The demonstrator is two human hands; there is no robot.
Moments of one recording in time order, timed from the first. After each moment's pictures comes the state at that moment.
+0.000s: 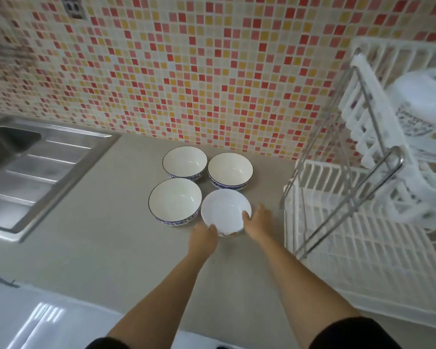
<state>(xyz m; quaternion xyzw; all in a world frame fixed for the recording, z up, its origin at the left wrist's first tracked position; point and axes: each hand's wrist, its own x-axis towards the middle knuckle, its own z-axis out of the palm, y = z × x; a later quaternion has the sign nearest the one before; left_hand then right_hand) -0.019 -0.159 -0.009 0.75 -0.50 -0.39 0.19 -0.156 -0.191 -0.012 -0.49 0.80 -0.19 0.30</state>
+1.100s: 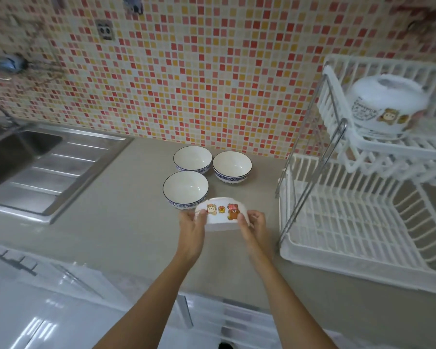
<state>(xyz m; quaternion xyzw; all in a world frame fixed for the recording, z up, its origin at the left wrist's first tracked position) 0.022 -0.060 0.032 0.62 -0.43 -0.47 0.47 -0.119 -0.048 0.022 -0.42 0.59 -0.52 0.45</state>
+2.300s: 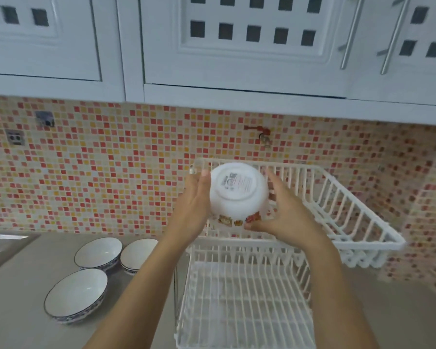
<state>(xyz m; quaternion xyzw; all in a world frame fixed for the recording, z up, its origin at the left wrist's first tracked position) -0.214 -0.061 0.303 0.42 -0.68 -0.37 0.48 -0.397 -0.030 0.297 -0.66 0.65 -0.37 0.13</state>
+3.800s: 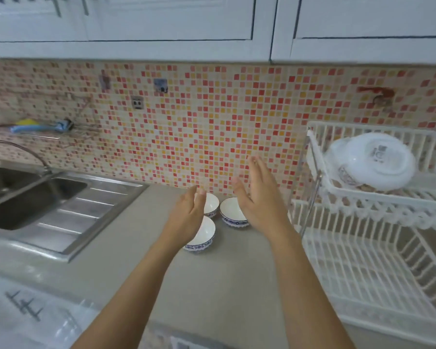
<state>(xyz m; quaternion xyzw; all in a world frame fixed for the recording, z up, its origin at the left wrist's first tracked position) 0.045 -0.057 0.195 0.61 -0.64 -0.24 0.40 -0.114 -0.056 0.224 -0.73 0.56 -0.39 0.06</state>
